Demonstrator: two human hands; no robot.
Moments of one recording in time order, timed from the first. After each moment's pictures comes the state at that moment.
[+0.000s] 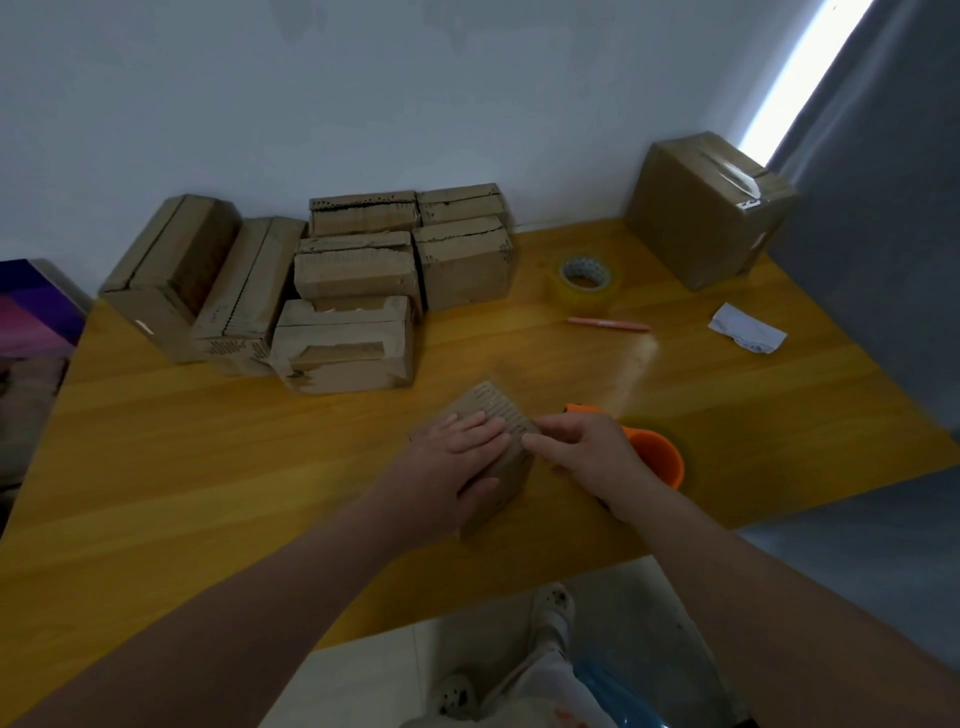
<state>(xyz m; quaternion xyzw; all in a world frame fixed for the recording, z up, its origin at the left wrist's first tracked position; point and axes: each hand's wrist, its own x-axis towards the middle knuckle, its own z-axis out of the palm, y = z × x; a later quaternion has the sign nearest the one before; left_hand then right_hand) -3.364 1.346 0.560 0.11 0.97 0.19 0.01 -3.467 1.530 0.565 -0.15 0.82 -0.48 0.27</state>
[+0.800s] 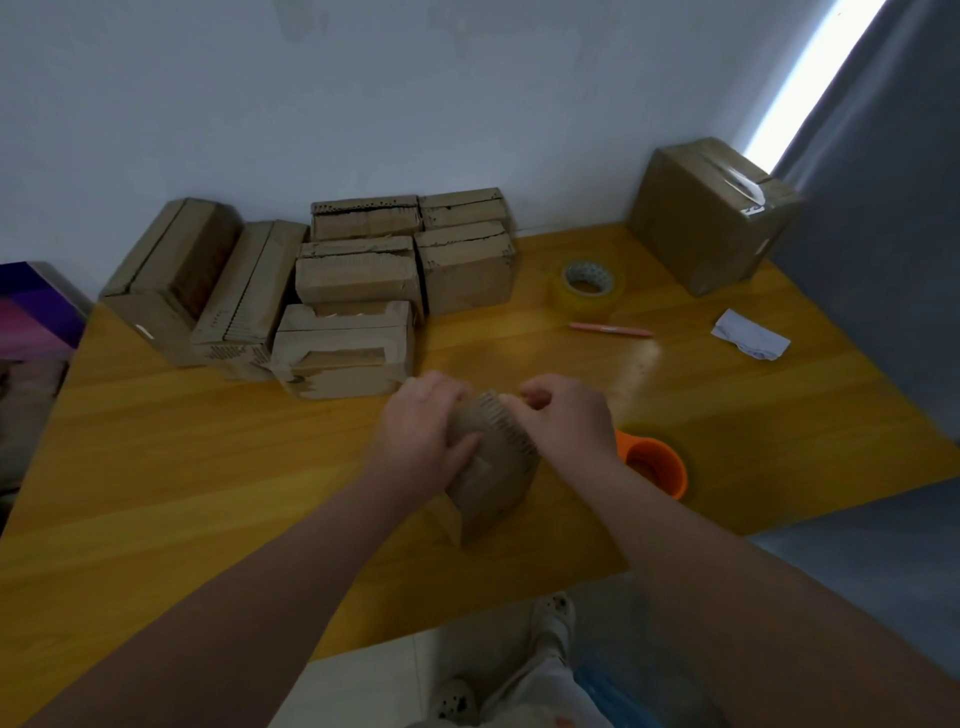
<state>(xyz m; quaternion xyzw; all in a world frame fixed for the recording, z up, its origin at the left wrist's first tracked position) -3.388 1.339 0.576 -0.07 0.96 0.22 -0.13 -3.474 1.486 0.591 -0.15 0.93 -0.32 0.11</state>
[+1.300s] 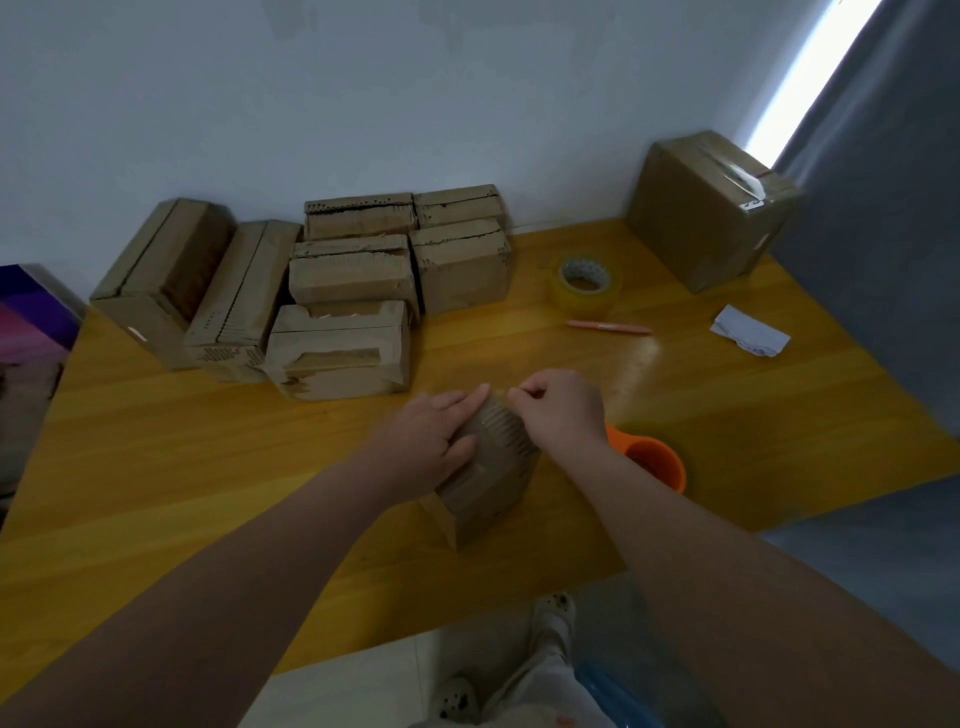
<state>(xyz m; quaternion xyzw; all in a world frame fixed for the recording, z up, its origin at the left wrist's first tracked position) -3.402 1.325 0.569 0.00 0.98 0.17 0.11 -3.486 1.478 0.592 -0.12 0.94 -0.30 0.14</state>
